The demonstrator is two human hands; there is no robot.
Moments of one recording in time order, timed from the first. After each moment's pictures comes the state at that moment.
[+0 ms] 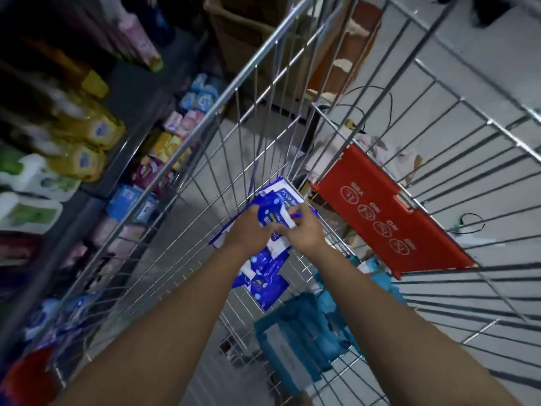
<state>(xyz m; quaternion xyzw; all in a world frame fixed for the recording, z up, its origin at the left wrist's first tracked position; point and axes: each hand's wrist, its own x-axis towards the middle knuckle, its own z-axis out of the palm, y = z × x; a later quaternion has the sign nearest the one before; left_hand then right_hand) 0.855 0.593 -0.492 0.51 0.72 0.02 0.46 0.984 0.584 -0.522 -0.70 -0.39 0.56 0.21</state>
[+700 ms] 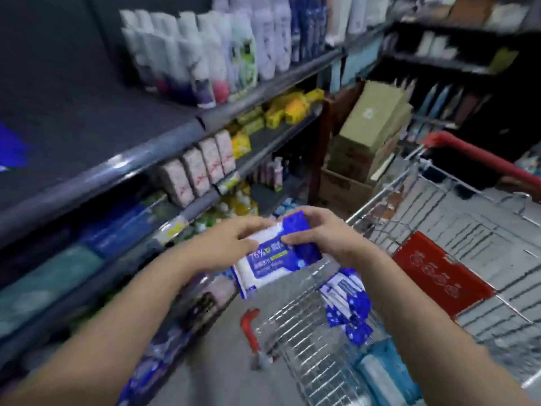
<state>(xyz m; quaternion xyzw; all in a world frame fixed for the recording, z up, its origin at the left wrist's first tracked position) 0.521 0.389 -0.116 0.72 0.54 0.18 0.40 0.719 0.437 -0.145 -0.40 -0.57 0.65 0.29</state>
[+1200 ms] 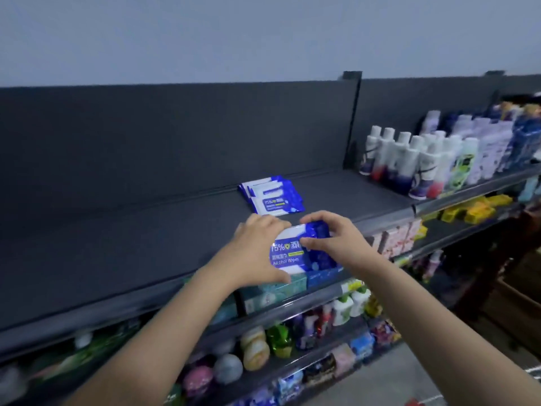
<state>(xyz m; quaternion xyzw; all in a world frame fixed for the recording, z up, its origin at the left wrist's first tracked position) 0.226 0.176 -0.002 0.64 0.75 0.16 0.00 0.365 0.308 -0.013 -0.24 -0.76 0.53 0.28</state>
